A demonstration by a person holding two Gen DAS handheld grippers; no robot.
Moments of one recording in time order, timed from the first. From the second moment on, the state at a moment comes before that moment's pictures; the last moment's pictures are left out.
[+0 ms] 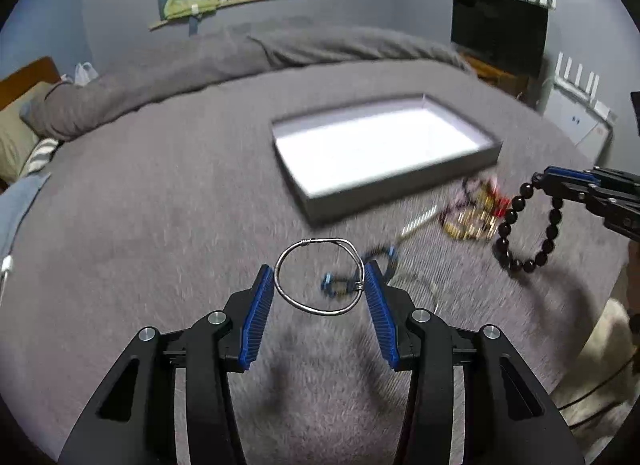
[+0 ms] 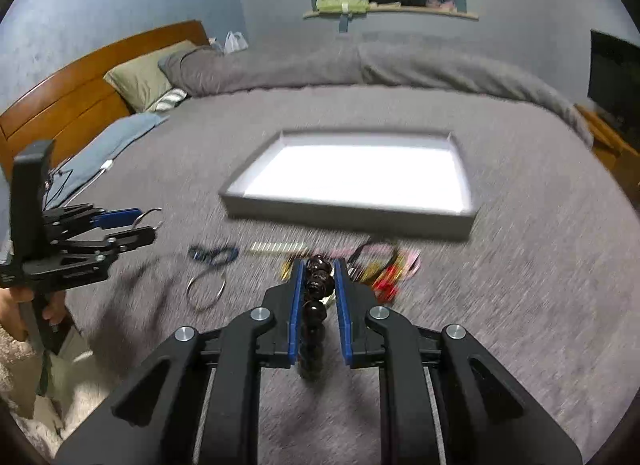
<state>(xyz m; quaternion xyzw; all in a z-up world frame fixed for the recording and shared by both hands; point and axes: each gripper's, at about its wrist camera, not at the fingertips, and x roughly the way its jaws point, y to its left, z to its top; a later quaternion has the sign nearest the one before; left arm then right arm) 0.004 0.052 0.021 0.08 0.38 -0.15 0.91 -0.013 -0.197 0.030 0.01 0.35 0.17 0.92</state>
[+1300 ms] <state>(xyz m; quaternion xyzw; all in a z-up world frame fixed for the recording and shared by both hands) 0.260 -0.016 -0.031 0.09 0.48 -0.13 0.86 0.227 -0.245 -0.015 0.04 0.41 0.05 0.91</state>
